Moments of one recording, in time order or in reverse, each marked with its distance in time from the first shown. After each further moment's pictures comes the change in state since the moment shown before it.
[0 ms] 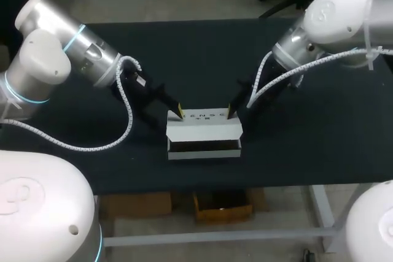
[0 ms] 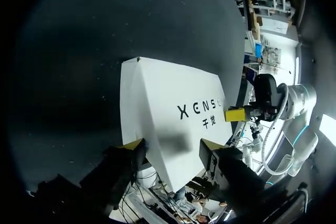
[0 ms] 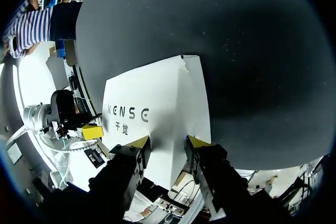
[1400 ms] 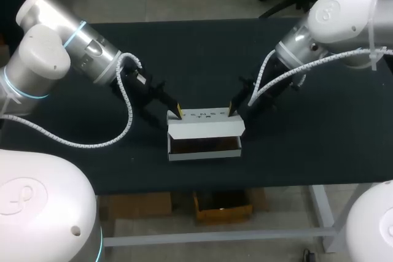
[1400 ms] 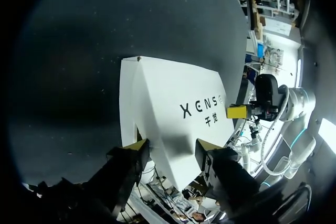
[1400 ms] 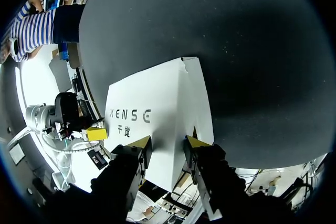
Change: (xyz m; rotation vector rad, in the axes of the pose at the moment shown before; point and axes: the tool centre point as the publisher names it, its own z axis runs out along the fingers) left arm 0.004 0.006 -0.004 -0.032 -0.007 -0.034; right arm 0.004 0.000 -0.006 -0.016 0.028 0.010
